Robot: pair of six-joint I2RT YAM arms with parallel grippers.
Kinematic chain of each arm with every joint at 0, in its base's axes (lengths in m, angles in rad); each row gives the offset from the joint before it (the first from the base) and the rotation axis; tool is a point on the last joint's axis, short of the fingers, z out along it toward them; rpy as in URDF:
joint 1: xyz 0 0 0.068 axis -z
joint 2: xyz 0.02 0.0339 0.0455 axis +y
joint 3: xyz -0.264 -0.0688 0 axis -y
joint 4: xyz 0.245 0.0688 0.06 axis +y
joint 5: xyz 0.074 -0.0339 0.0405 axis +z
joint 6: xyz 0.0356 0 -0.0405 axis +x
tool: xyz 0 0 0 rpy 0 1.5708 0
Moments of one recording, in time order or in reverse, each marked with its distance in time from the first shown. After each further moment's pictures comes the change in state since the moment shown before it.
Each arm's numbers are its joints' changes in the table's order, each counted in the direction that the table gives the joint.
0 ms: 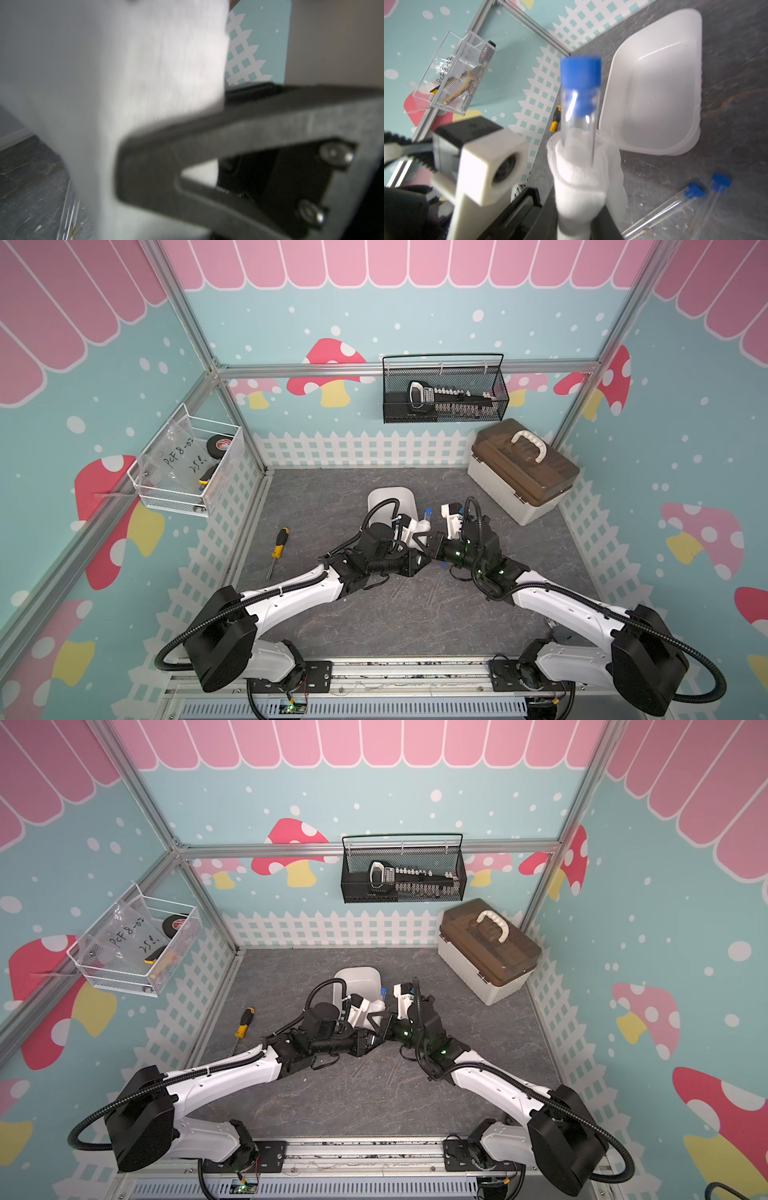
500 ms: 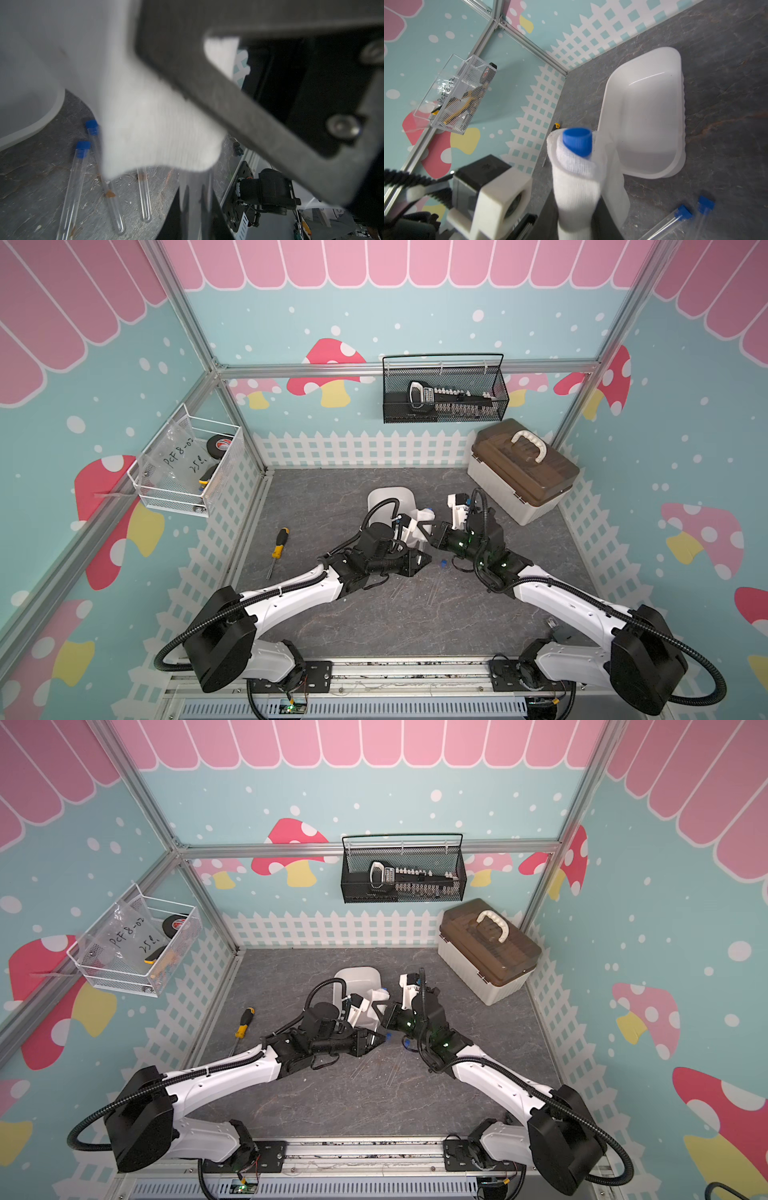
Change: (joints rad) left arm 0.001 -0.004 0.002 -0.002 -0.002 0.000; right arm 0.084 0.045 0.112 0.022 -0.012 -0.042
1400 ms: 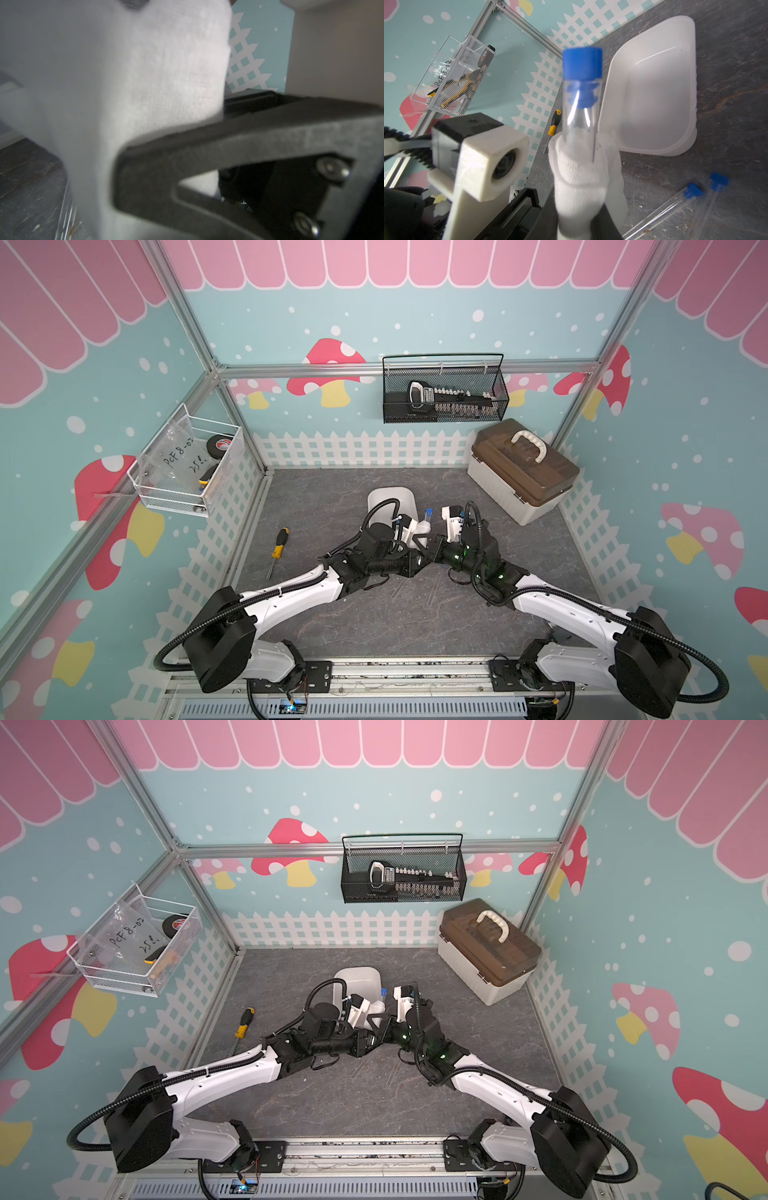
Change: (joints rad) left arm 0.002 0.000 0.000 0.001 0.000 0.000; right arm -0.087 -0.034 -0.089 -0.028 -0.038 0.024
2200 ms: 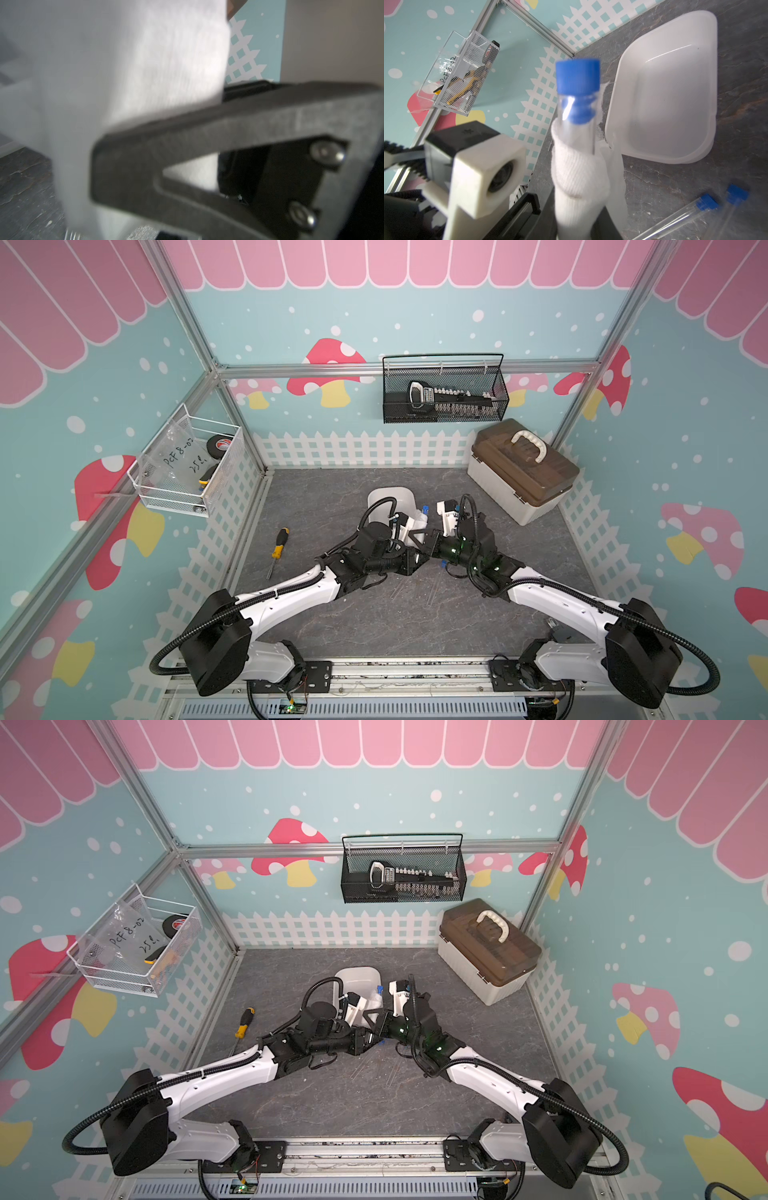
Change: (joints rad) left arm -0.009 -0.022 0.000 0.017 0.021 0.004; right arm -0.003 0.043 0.037 0.002 0.058 0.008
